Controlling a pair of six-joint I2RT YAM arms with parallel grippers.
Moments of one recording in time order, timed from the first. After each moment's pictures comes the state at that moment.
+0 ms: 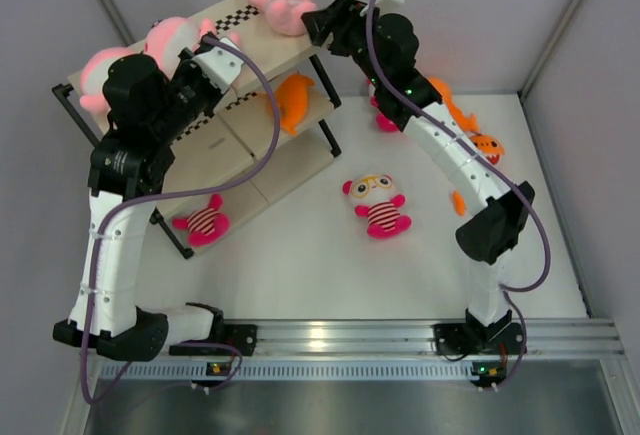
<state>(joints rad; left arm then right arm) -0.26 1.27 1.87 -0.65 0.20 0.66 0.62 1.96 2.19 -0.02 0.08 0.58</state>
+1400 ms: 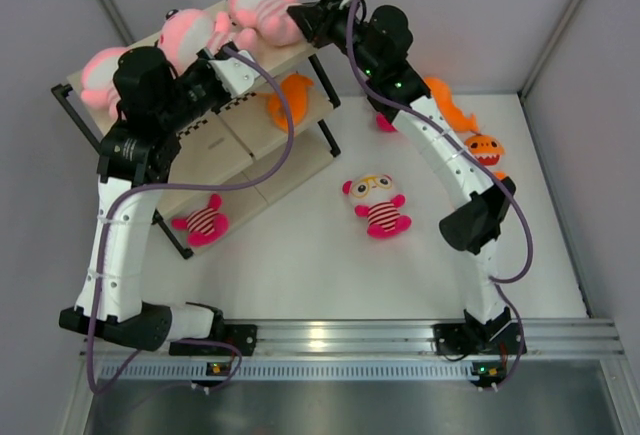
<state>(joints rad) -0.25 1.32 1.87 -0.63 0.38 0.81 0.63 2.10 2.41 0.04 -0.16 0.36</state>
